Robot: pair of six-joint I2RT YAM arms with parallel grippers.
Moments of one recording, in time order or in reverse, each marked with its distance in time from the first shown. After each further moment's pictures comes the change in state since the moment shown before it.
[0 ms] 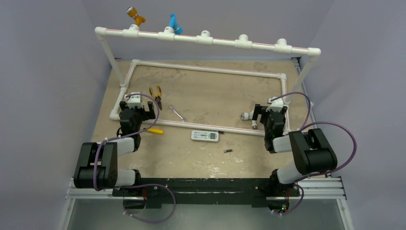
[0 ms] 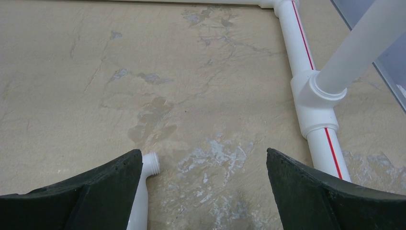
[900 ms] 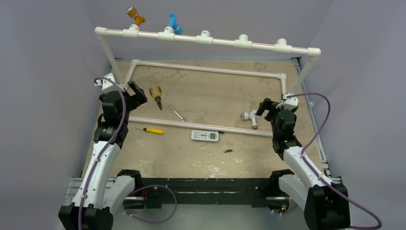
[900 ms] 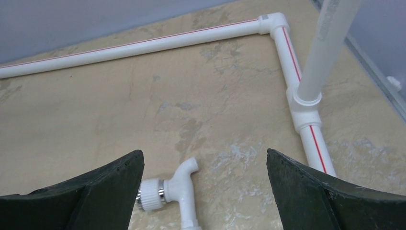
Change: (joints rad) left arm -0.082 -0.476 0.501 -1.037 -0.261 -0.406; right arm 0.002 -0.567 0.055 -0.556 0.009 0.186
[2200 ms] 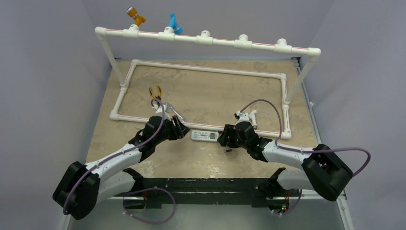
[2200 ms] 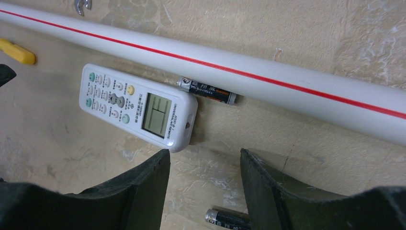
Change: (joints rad) left arm -0.489 0.158 -0.431 0.379 0.328 -0.322; right arm 0.616 0.285 0.058 -0.281 -0.185 0.510
